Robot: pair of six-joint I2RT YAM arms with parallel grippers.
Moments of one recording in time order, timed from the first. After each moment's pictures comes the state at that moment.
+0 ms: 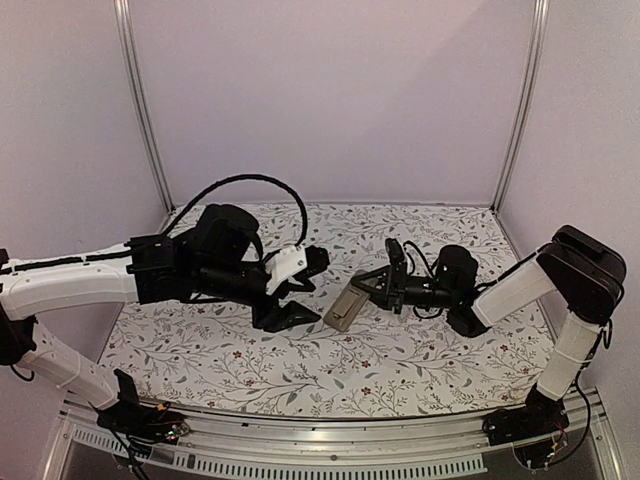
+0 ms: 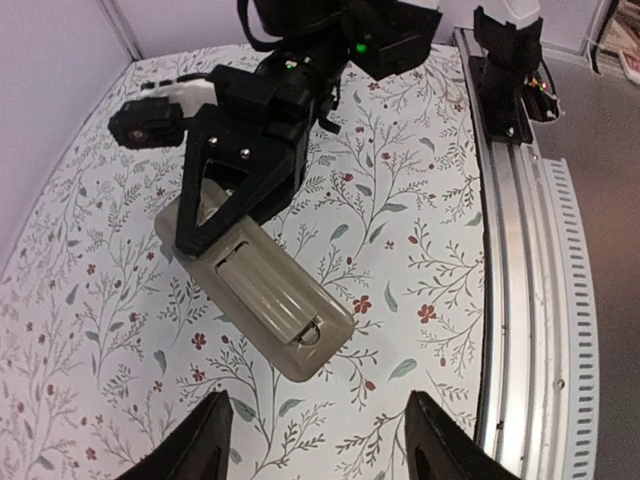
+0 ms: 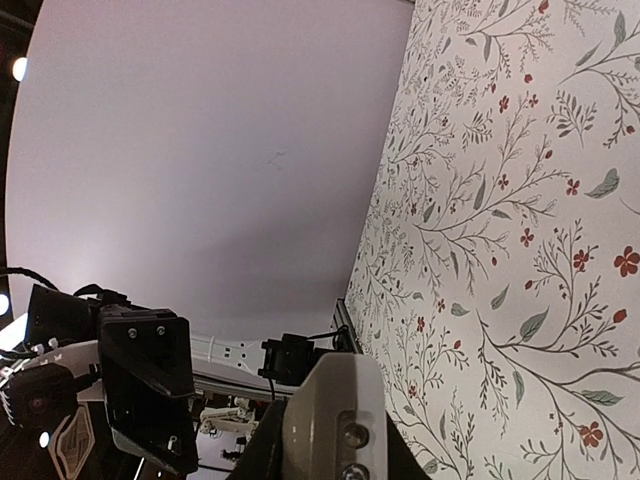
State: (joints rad) left arm -1.03 1.33 1.06 -0.37 0.22 0.25; right arm 0.70 1.77 0.60 1.14 -0.66 1.25
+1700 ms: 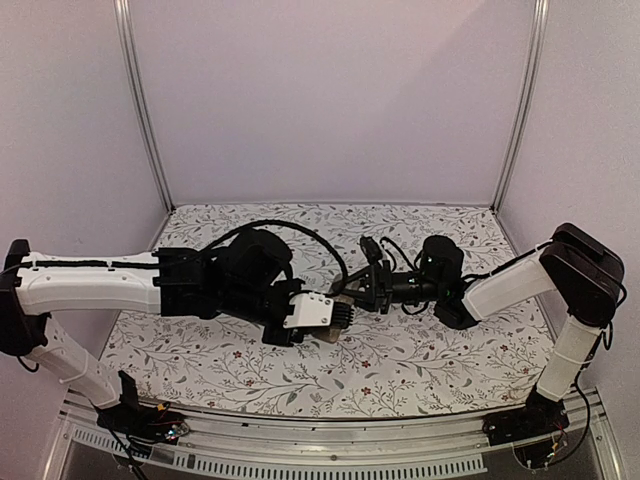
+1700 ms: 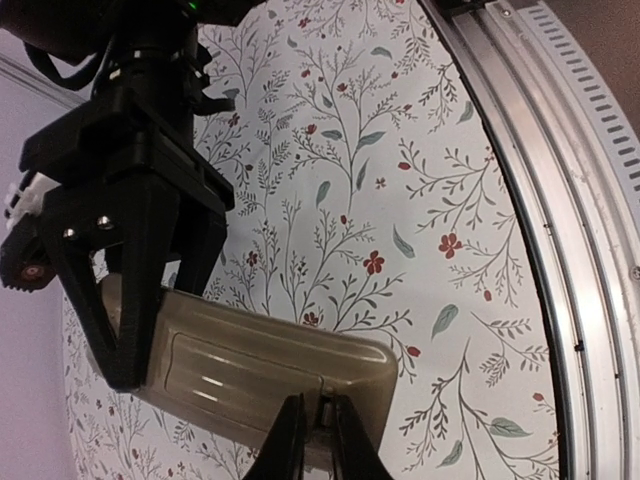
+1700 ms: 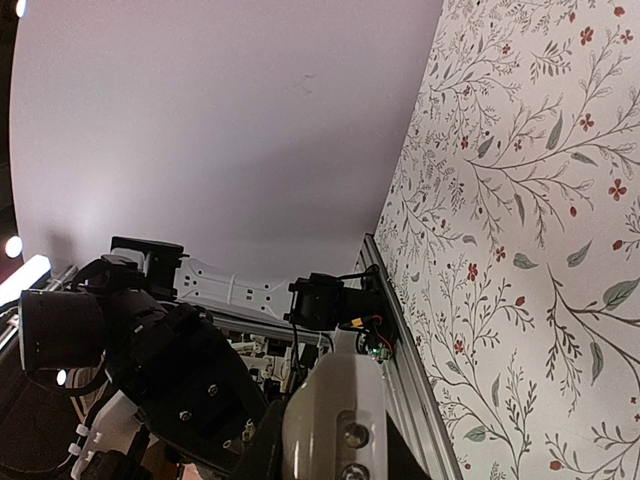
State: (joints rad) left arm -1.16 1.43 1.08 -0.40 0.08 0.70; right arm 0.77 1.77 0.73 1.01 -0.81 1.26
